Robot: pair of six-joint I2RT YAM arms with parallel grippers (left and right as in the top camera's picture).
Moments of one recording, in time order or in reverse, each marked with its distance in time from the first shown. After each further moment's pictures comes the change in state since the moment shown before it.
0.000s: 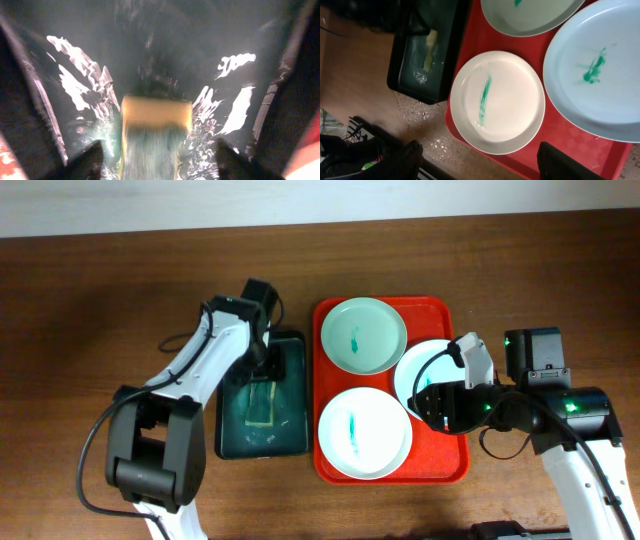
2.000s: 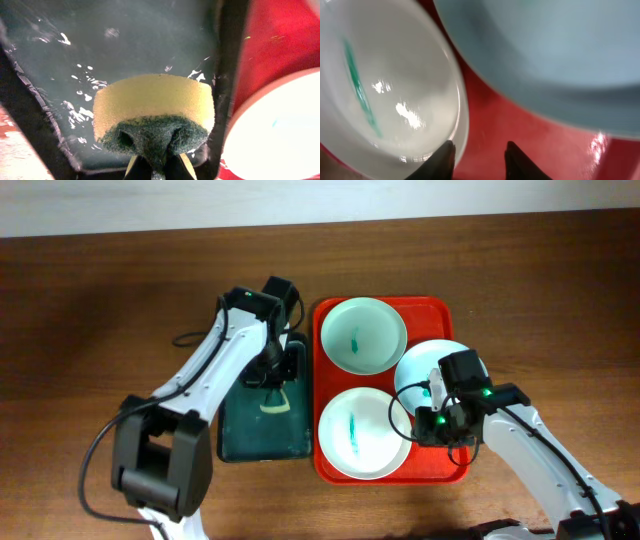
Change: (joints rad) left arm -0.091 -0.042 0.102 -0.185 0.046 -0.011; right arm 0.130 0.267 -0.357 0.355 0.309 0.206
